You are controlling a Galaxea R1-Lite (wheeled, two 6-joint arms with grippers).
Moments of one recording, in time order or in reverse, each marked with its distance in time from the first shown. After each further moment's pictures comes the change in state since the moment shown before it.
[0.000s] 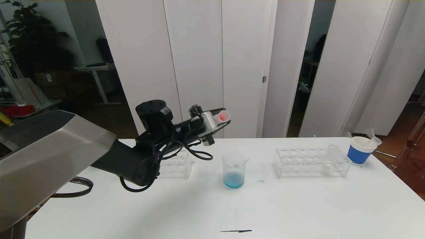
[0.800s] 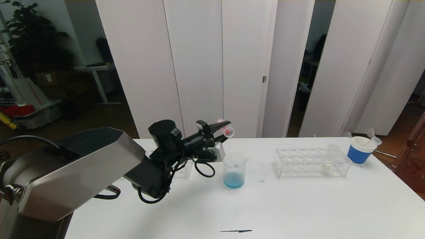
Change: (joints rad) left arm -0.011 0.163 0.014 -0.230 -0.007 0.333; right arm 0.000 0.000 0.000 0.000 0.000 0.000
